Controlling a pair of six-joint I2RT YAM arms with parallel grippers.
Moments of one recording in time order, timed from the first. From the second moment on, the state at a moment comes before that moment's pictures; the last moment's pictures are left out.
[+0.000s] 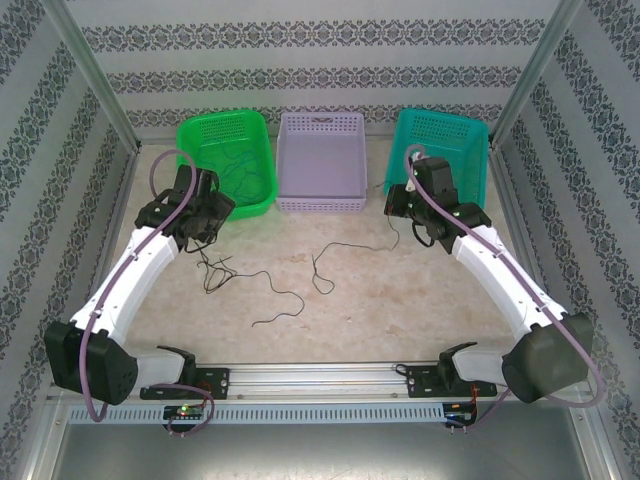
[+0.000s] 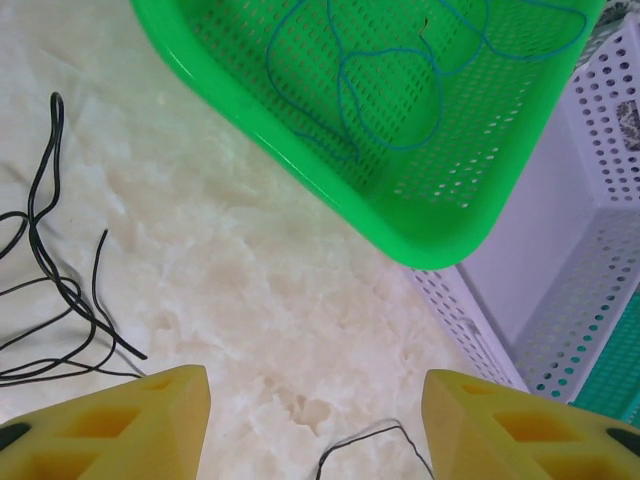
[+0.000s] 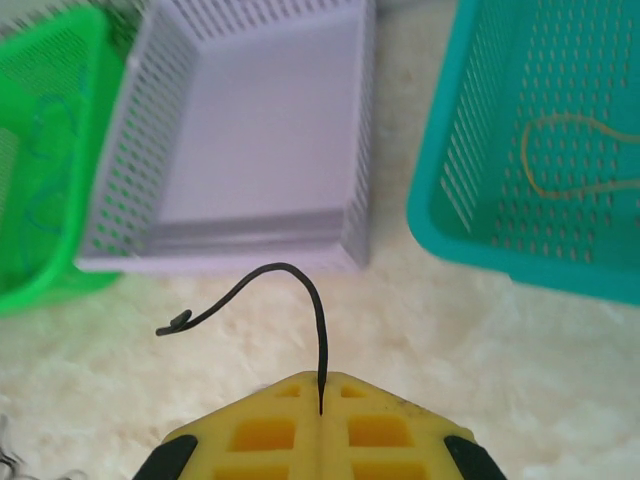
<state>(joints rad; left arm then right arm) -0.22 1.28 1.18 -0.82 -0.07 -1.17 0.32 1.28 1.12 -0.53 -0.02 0.45</state>
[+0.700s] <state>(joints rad) -0.62 1.85 1.33 -0.72 0.07 -1.07 0.31 1.26 1.10 -0.55 0.01 0.42</state>
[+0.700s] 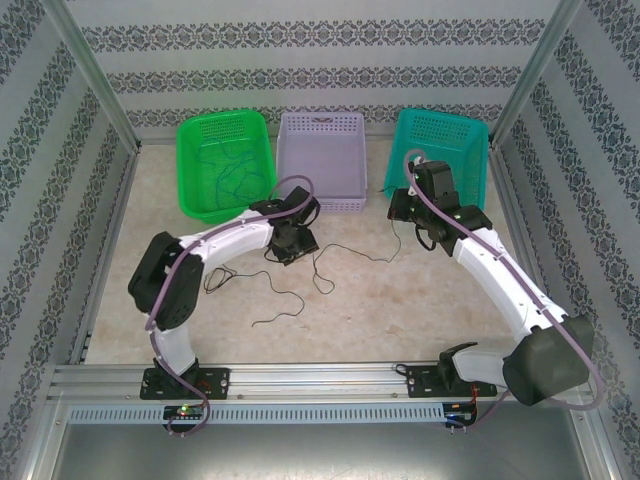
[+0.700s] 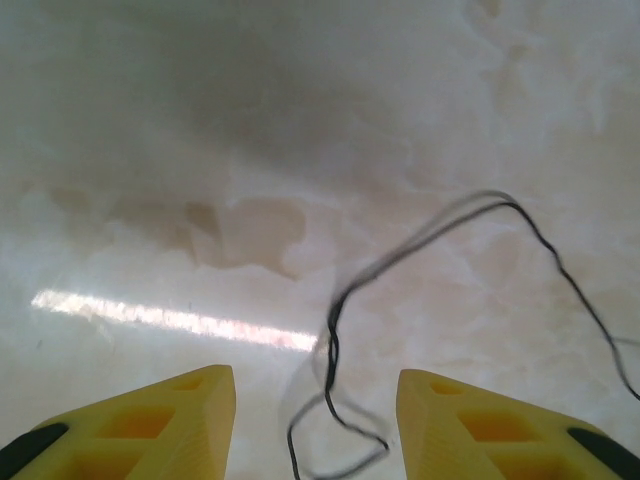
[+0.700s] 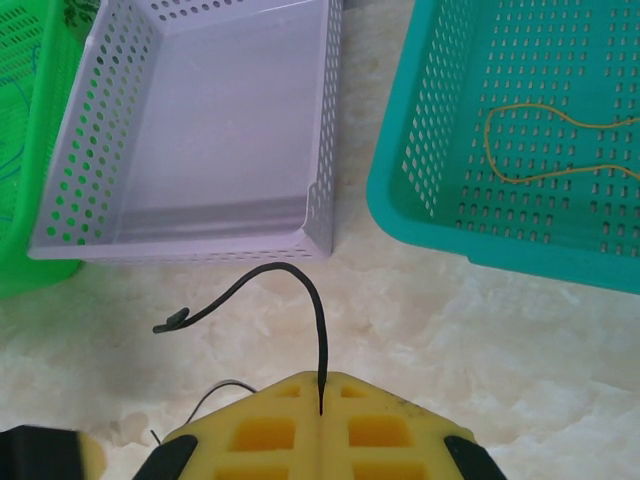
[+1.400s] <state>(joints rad) -0.62 2.00 1.37 -0.60 0.08 -1.03 0.29 1.24 1.10 -0.55 0.01 0.42</state>
